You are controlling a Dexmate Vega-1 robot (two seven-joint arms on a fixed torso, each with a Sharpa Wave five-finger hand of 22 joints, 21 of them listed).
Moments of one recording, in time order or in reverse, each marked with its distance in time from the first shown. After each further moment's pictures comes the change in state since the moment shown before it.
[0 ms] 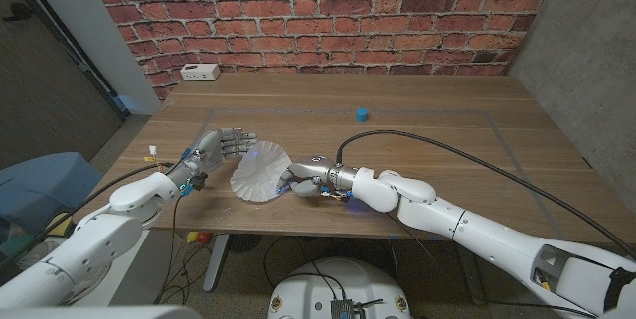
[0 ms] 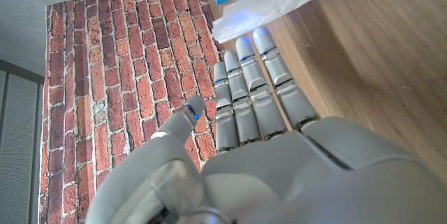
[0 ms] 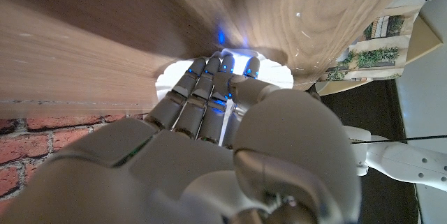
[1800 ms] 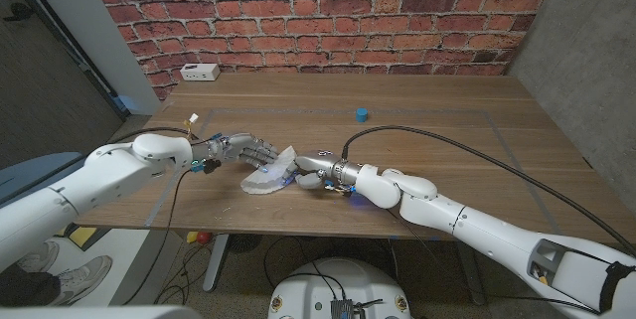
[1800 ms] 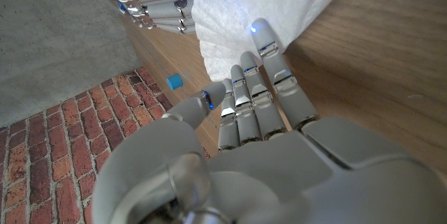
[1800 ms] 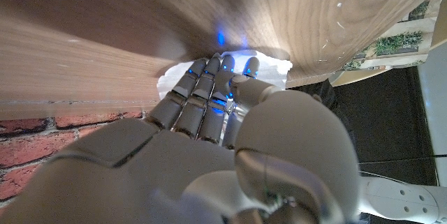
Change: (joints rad) left arm -0.381 0.216 0.300 -0.080 0.193 0.426 -0.129; left_hand 0.270 0.027 0.093 -0.062 0.187 -0.260 0.012 -0.027 0.043 -0.193 0.025 -0.074 0.000 -0.190 -0.007 -0.030 0.011 0.080 0.002 -0.002 -0.005; right arm 0.025 0.008 0.001 0.069 0.043 0.006 -0.069; right_hand -0.013 0.013 -0.003 -0.012 0.000 0.006 0.005 -0.016 0.000 0.005 0.005 -0.020 -0.001 0.000 0.000 -0.036 -0.005 0.000 0.000 0.001 -0.005
